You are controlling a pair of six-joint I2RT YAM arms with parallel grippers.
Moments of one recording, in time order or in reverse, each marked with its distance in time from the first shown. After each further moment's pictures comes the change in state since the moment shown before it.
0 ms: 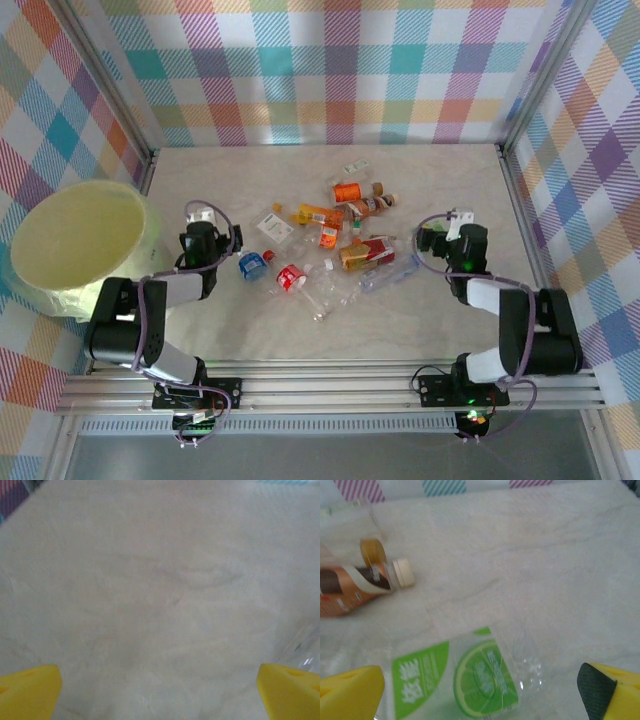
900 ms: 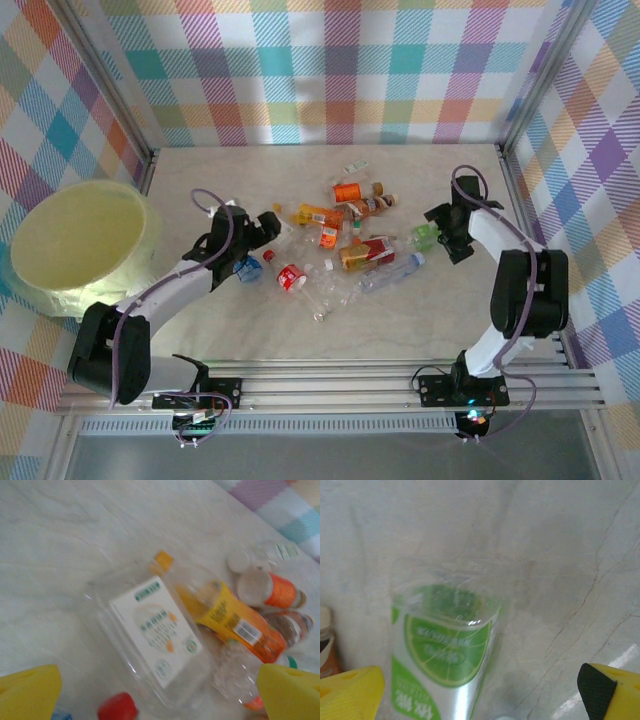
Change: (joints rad) left arm -0.276 -0.162 0.214 -0.525 0.144 -0.608; right arm 0.000 0.293 0.671 -1.142 0.018 1.005
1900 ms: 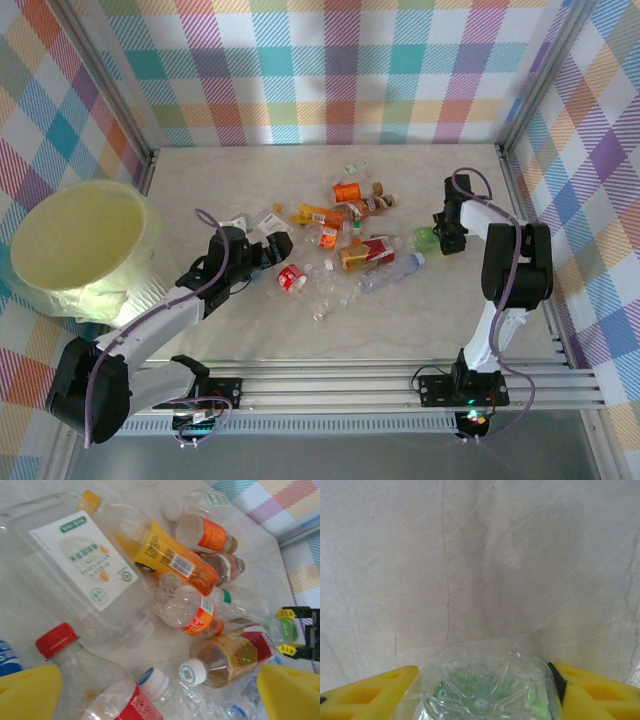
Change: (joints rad) left arm -0.090 -0.202 -0.151 0.047 0.152 -0.014; right arm -0.014 0.189 0.076 0.078 0.115 0.293
